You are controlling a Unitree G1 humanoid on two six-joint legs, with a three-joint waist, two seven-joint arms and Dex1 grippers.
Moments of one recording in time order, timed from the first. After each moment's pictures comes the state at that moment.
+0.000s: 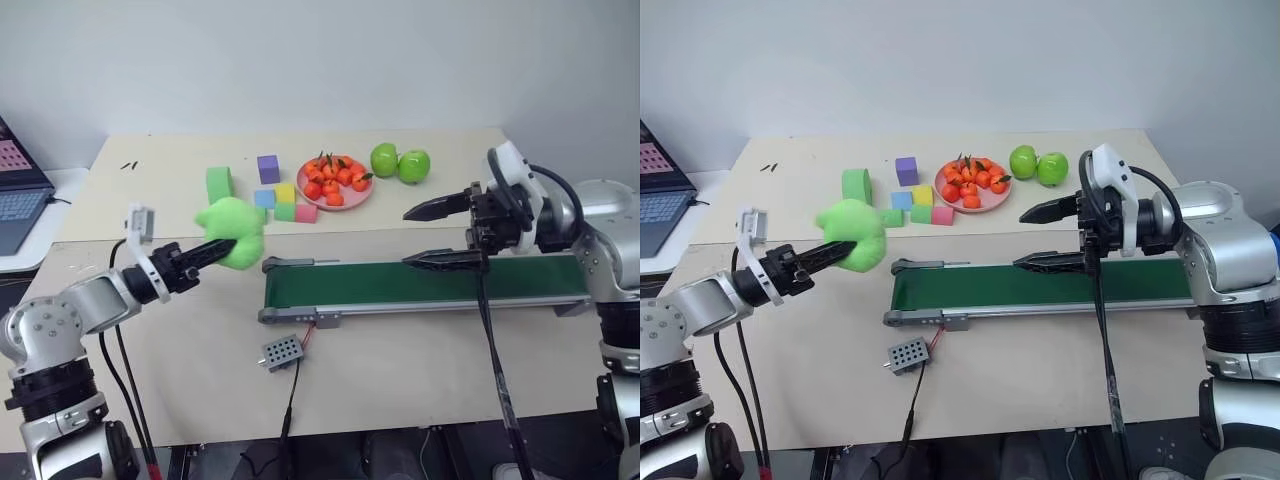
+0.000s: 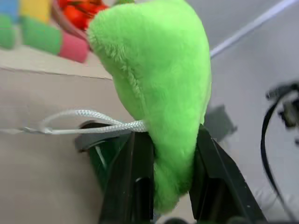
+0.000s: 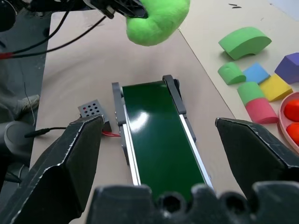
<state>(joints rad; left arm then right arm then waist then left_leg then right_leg) -0.43 0.61 0.47 -0.16 -1.10 1.30 -0.50 -0.75 -0.87 0.03 -0.01 0.52 0.57 1.37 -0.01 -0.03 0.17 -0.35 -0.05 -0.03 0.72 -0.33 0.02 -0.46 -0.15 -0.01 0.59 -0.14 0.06</state>
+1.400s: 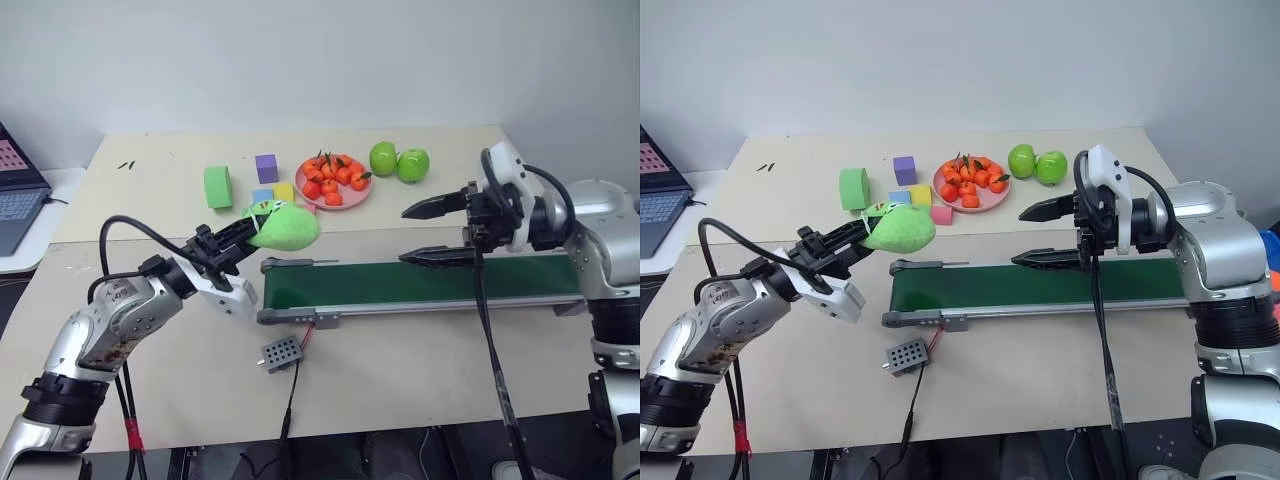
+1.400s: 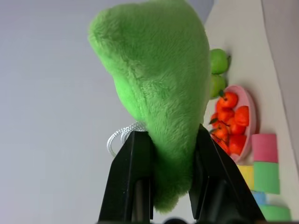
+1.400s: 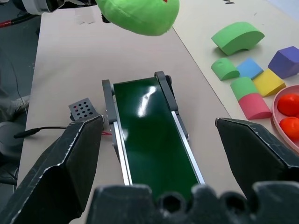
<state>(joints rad) -0.31 0.79 -0.02 -0.11 0.59 -0.69 -0.16 -0.76 -0.84 0.04 0.02 0.47 0.56 1.36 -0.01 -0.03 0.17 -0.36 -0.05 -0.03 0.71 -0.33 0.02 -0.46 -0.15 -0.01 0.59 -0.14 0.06</state>
